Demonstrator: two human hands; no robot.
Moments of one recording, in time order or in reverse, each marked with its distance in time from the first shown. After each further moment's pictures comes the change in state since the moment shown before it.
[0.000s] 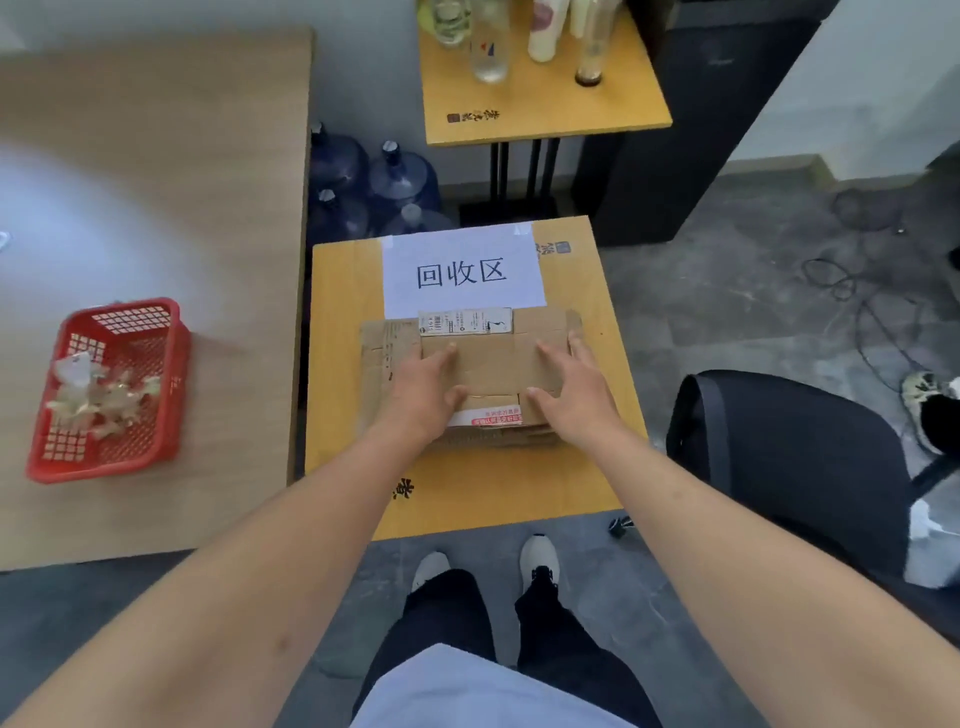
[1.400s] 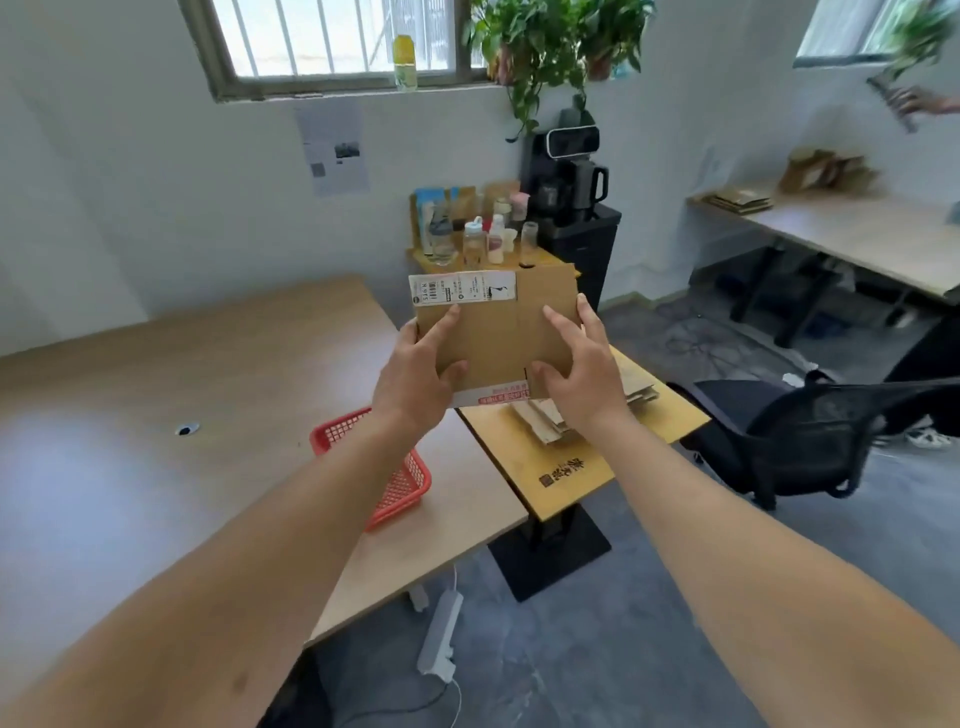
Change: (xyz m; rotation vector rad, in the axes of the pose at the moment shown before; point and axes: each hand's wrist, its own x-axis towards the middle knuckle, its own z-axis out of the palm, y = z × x) left_hand -0.233 -0.329 -0.349 -0.248 0.276 0.761; right_hand -0.327 -0.416 0.220 0.069 0.828 -0.187
